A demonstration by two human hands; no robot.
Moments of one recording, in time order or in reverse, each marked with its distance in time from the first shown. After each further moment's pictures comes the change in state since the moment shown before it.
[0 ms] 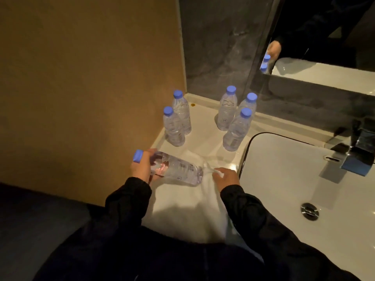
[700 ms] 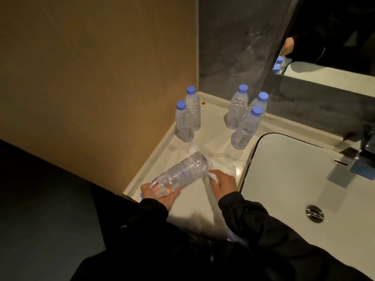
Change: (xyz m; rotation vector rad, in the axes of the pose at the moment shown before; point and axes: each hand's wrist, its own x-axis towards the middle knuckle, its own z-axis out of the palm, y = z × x) left_hand -0.033 -0.063 -0.033 -0.645 0.106 -0.529; right_hand -0.045 -0.005 0.014 -0.261 -0.094 -0.303
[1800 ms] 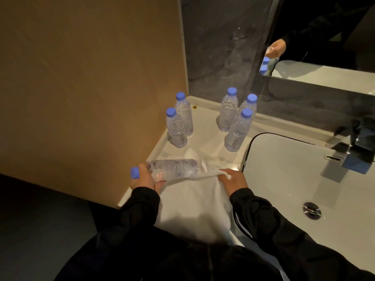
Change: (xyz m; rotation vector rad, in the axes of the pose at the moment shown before) left_hand 0.002 0.022 0.045 0.328 0.173 0.395; right_hand 0.018 0.014 -0.032 0.364 0.124 0.197
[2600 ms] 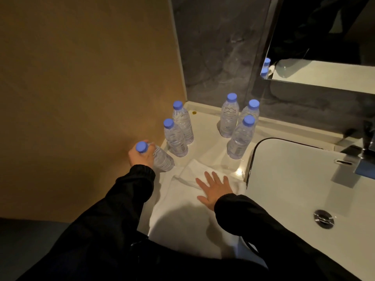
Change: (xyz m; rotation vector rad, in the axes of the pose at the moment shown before) left_hand 0.064 0.053 0.072 0.416 -0.142 0.628; right_hand 0.061 0.031 0.056 -1.196 -0.471 -0.324
